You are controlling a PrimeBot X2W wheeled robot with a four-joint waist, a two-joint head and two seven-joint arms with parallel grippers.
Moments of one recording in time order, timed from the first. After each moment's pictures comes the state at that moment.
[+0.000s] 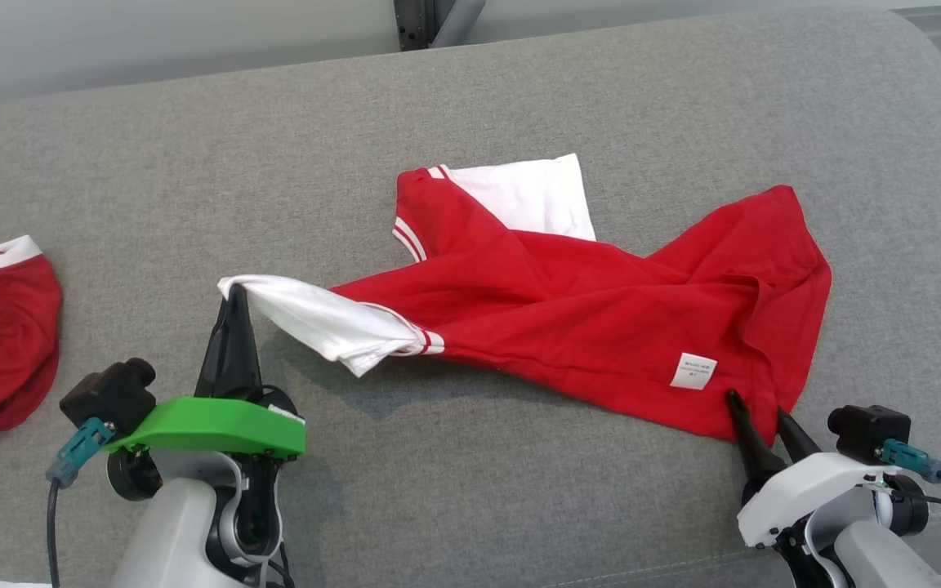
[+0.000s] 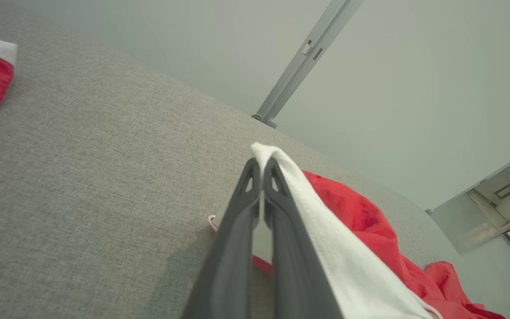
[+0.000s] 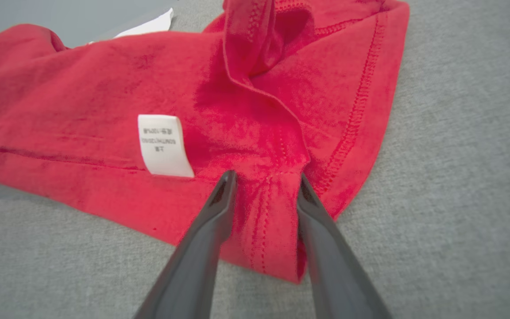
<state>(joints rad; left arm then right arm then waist) -0.28 0.13 -0.26 0.29 -0.81 0.04 -0.26 -0.21 -0.25 0.31 0.56 0.62 0.13 -0.26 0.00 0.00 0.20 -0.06</state>
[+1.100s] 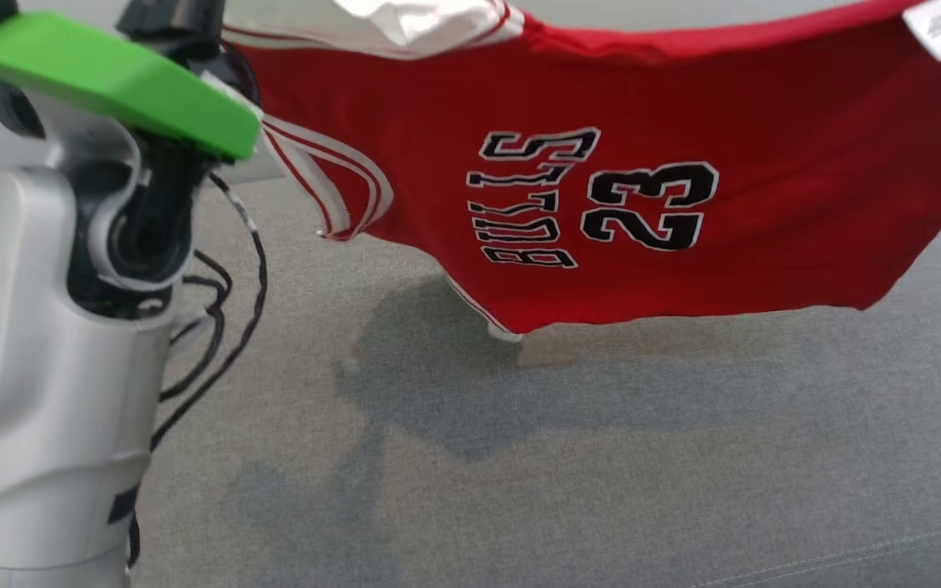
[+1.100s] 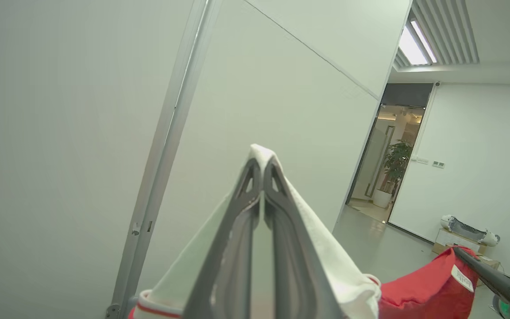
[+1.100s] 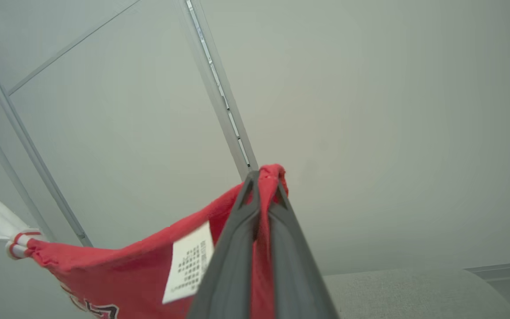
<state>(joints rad) -0.81 0.20 -0.28 0.04 -0.89 0.04 0.16 -0.61 -0.57 0.00 0.03 0.99 0.13 0.28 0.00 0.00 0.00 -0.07</state>
